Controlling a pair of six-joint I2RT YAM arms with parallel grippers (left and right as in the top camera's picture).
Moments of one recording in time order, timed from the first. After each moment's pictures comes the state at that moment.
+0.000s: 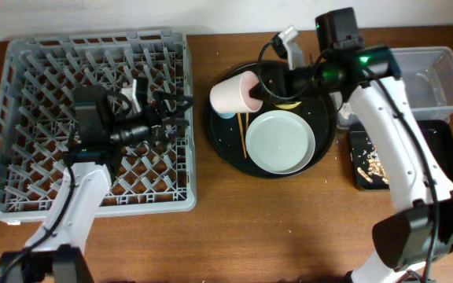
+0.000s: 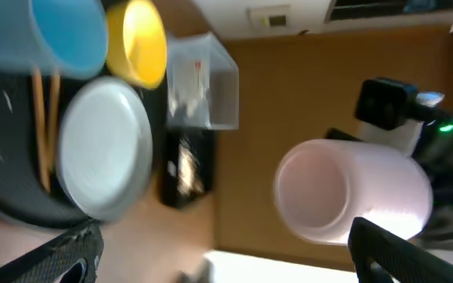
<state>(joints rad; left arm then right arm) 0.02 1.51 0.94 0.05 1.12 -1.03 0.20 1.81 1.80 -1.01 -0.89 0.12</state>
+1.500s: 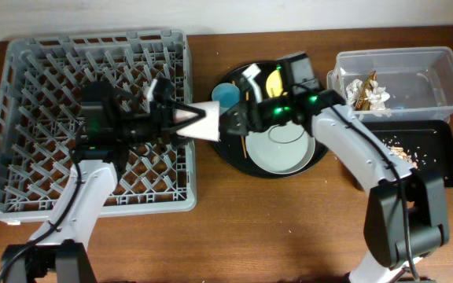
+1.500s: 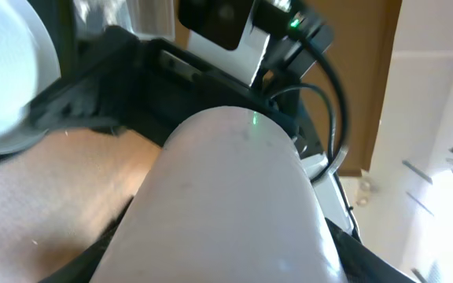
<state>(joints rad) -0.03 1.53 0.95 0.22 1.43 -1.18 0.30 1.84 1.39 -0.43 -1.23 0.23</state>
